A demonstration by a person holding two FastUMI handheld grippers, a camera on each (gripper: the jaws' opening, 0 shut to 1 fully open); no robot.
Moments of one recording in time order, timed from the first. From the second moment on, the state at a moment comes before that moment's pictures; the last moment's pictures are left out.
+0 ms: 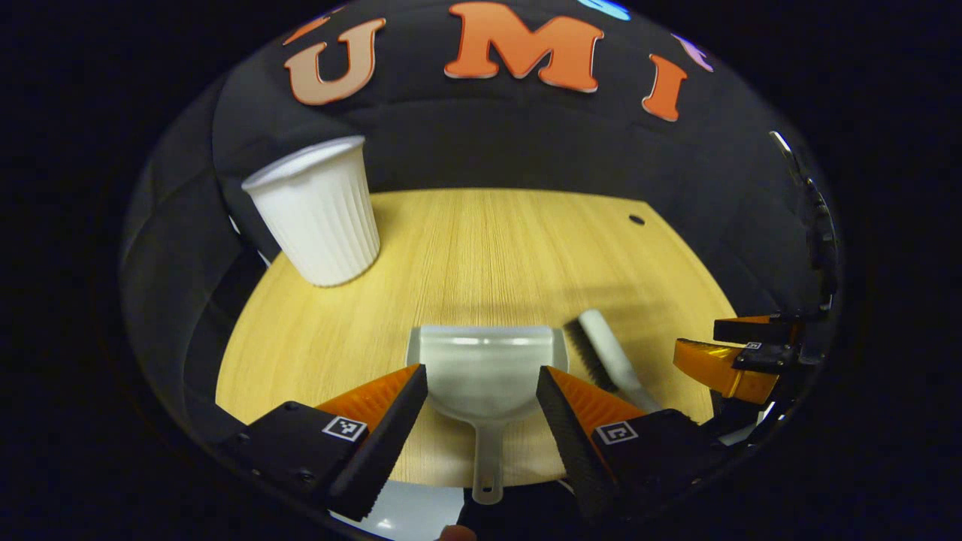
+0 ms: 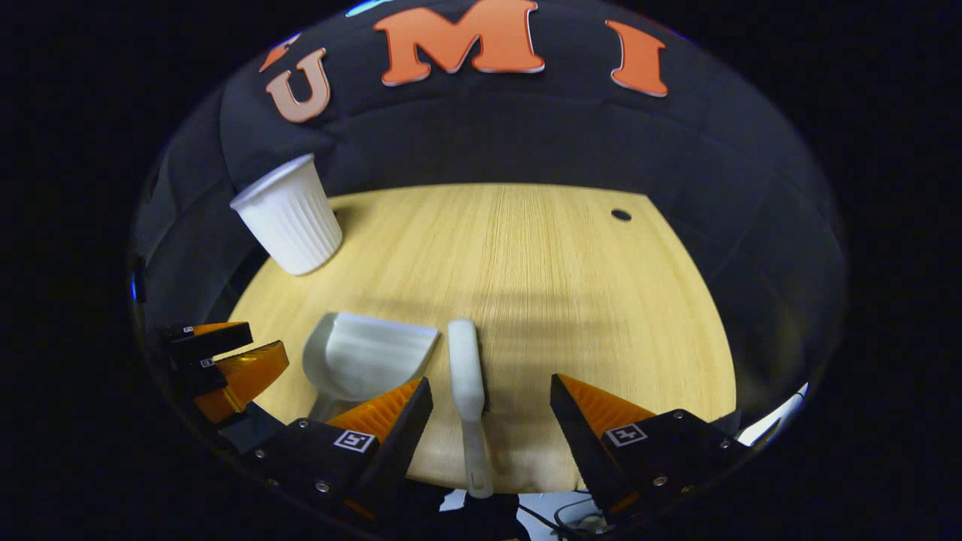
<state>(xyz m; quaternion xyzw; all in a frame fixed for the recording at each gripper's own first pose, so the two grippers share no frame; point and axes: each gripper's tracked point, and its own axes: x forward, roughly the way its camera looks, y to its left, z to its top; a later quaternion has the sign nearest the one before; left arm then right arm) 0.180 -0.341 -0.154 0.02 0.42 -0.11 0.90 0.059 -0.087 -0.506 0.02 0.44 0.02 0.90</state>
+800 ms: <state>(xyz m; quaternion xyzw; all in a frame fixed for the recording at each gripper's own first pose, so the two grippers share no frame) 0.191 -0.336 -0.020 0.02 0.06 -0.09 0.99 0.069 -0.135 -0.261 0.00 0.06 -0.03 1.00</state>
